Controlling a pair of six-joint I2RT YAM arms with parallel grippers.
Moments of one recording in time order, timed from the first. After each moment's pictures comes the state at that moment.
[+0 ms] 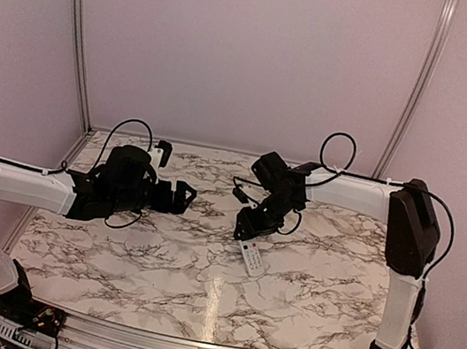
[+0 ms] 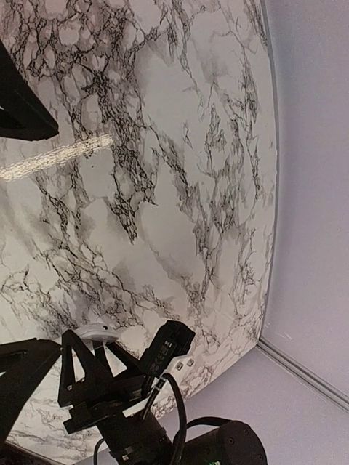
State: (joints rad) left arm -0.79 1.46 0.81 0.21 -0.15 -0.49; right arm 0.71 2.02 1.55 -0.76 -0.23 0.15
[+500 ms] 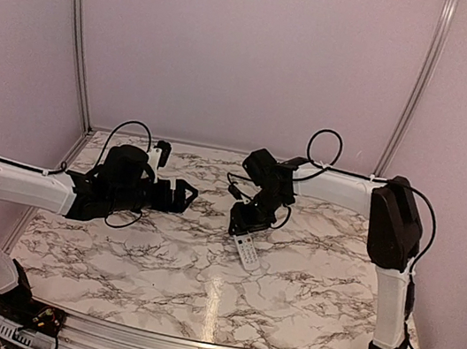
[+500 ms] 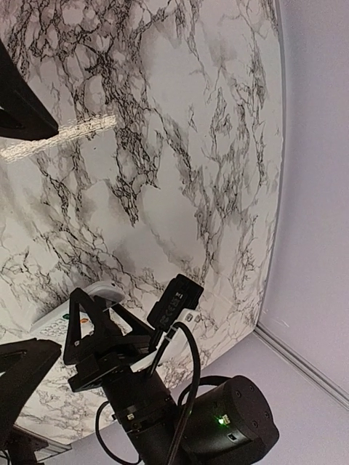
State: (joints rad) left arm -0.77 1.46 0.79 0.26 -0.08 -0.54; right arm 0.72 2.15 1.72 -0.83 -0.21 0.19
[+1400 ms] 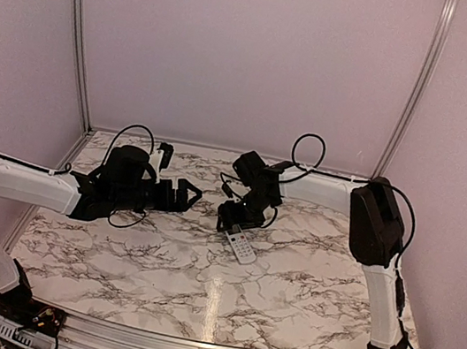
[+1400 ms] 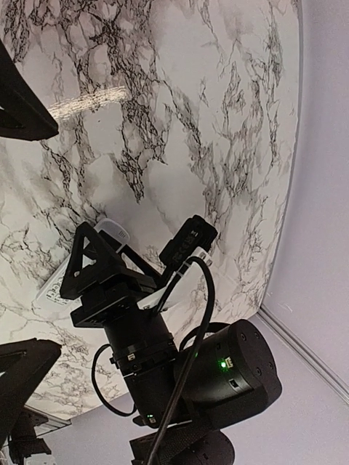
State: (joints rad) left arm -0.75 1.50 0.79 0.32 0.02 -0.61; right arm 0.73 2.29 1.84 -0.77 -0.18 0.26
